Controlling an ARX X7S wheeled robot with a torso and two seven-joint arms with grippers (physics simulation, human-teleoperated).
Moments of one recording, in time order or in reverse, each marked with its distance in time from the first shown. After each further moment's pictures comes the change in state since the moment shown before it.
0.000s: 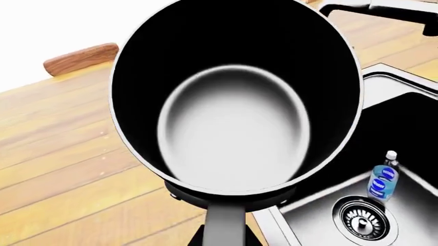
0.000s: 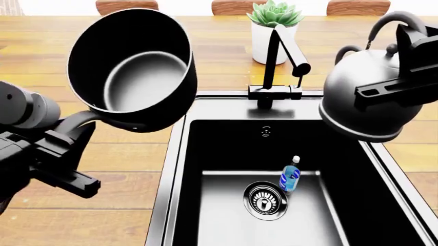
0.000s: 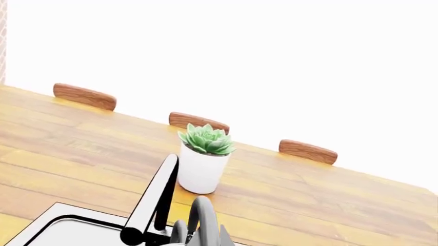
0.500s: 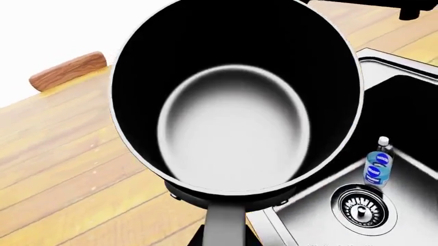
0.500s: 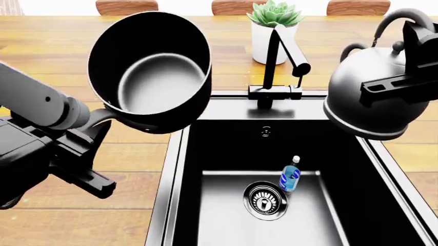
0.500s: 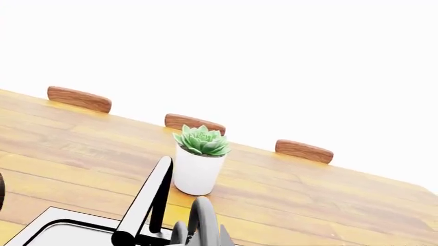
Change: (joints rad) left arm -0.081 0.117 0.035 -0.041 -0.011 -0.108 -0.040; right arm -0.007 0.014 0.008 0.008 -0.018 -0.006 -0.017
